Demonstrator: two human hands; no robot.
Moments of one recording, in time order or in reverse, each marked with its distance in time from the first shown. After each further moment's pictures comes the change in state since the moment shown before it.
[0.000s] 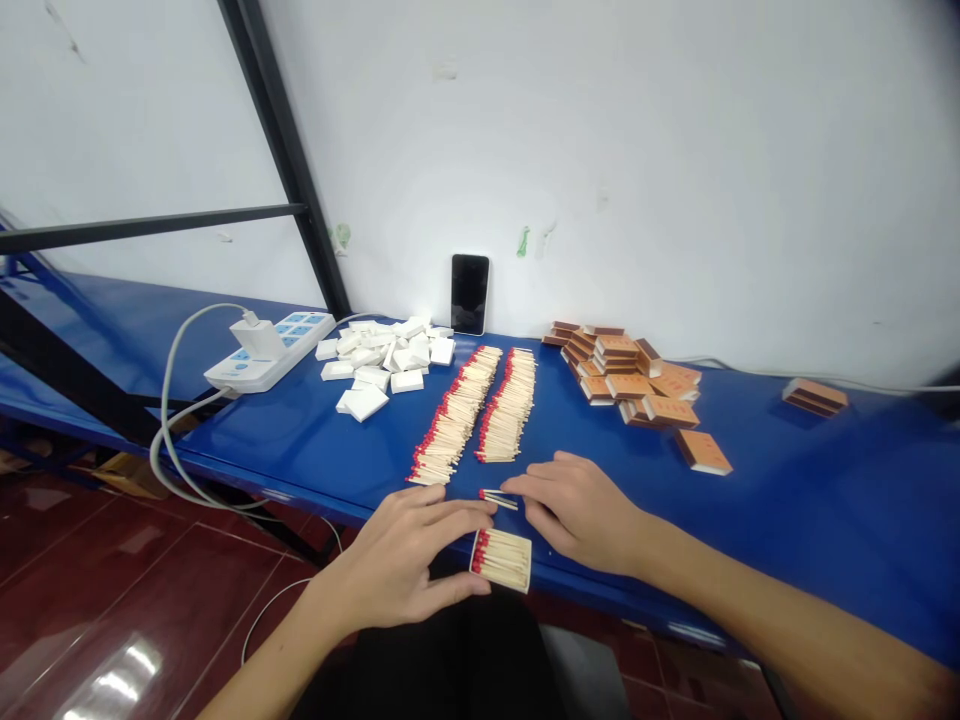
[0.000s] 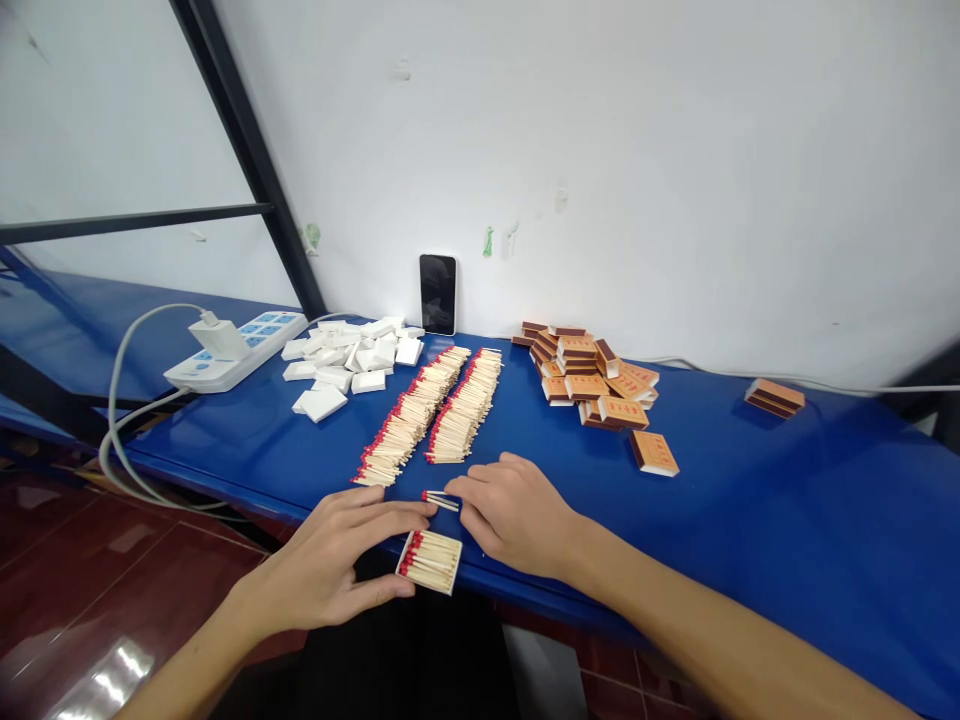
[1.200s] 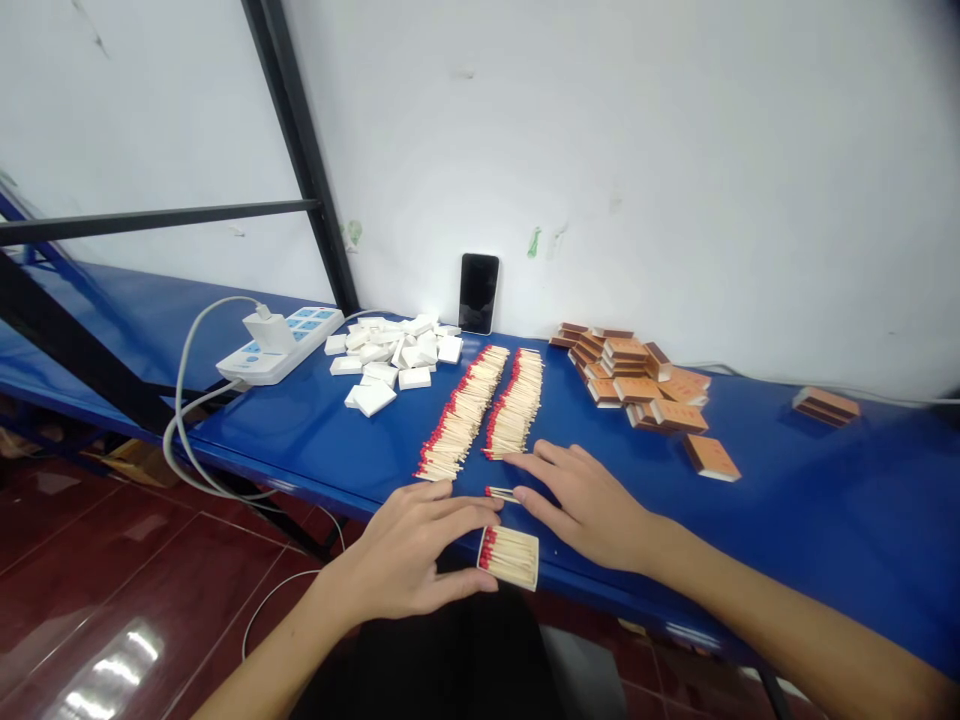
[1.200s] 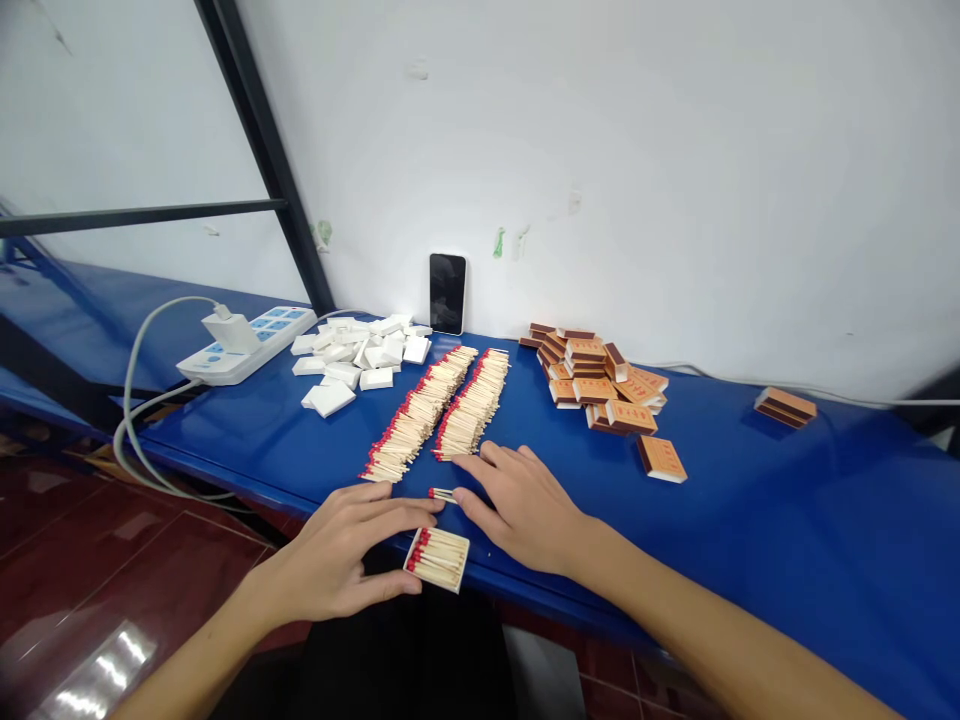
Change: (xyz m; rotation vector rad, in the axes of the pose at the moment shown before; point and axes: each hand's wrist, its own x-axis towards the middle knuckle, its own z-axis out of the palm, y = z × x) left_hand 0.001 0.001 0.000 0.037 0.009 -0.012; right_hand 0.002 0.000 -0.003 0.012 -0.022 0.137
